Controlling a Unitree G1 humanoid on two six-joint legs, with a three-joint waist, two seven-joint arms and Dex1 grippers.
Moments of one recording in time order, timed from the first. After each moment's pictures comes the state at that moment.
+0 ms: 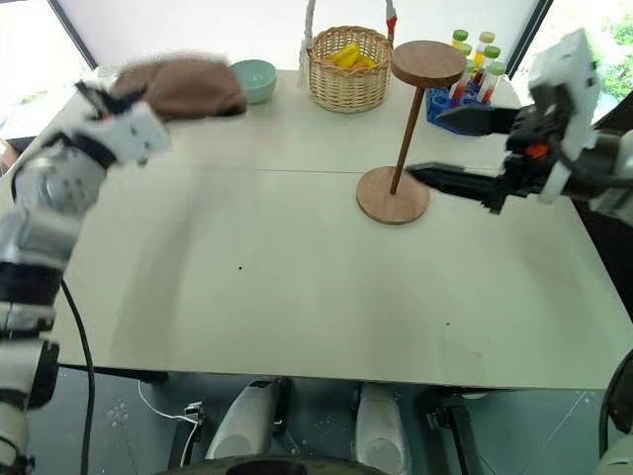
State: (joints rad) left arm -0.88 0.78 -0.06 0.35 0.44 -0.24 -0.24; right arm -0.61 -1.09 -0.39 -0.31 0.88 0.93 0.89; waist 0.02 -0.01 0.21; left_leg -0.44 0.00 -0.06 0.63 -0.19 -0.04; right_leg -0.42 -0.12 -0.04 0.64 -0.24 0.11
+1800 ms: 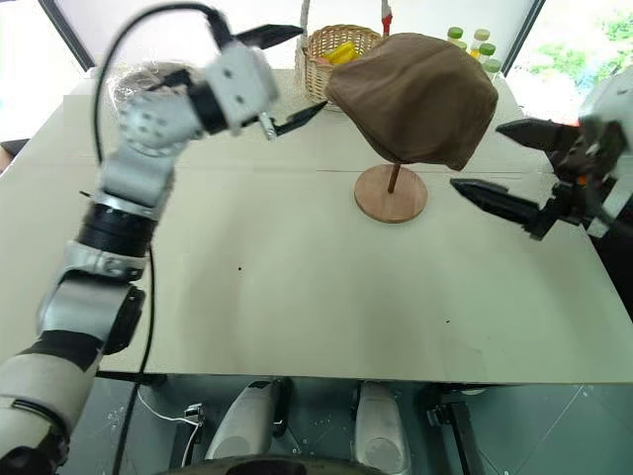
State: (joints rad) left arm -1.04 0.52 -0.15 0.18 -0.16 0.01 -0.88; right arm -0.25 -1.18 -0.63 -0.53 0.88 0.89 0.79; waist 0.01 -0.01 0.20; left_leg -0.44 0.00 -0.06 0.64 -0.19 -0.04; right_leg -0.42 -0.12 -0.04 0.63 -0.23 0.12
